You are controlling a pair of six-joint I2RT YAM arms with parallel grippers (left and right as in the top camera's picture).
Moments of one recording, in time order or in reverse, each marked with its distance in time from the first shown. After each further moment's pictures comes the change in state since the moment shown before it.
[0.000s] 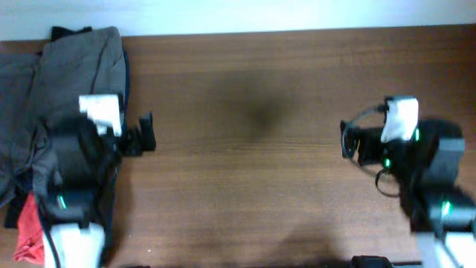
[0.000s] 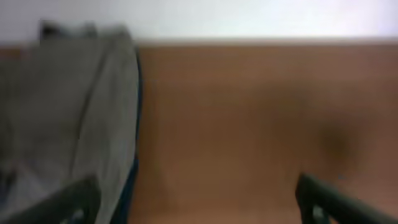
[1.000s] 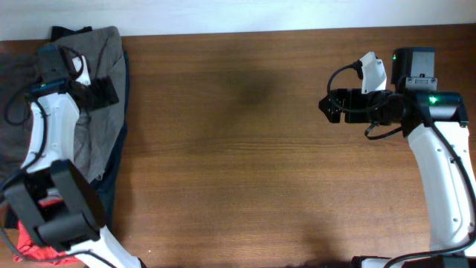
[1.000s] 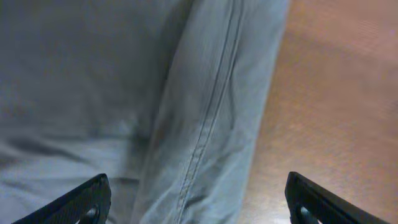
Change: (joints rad) left arm 0.245 0.905 0.514 -0.090 -0.050 -0.043; right arm 0.000 0.520 0.381 -0.265 -0.212 -0.002
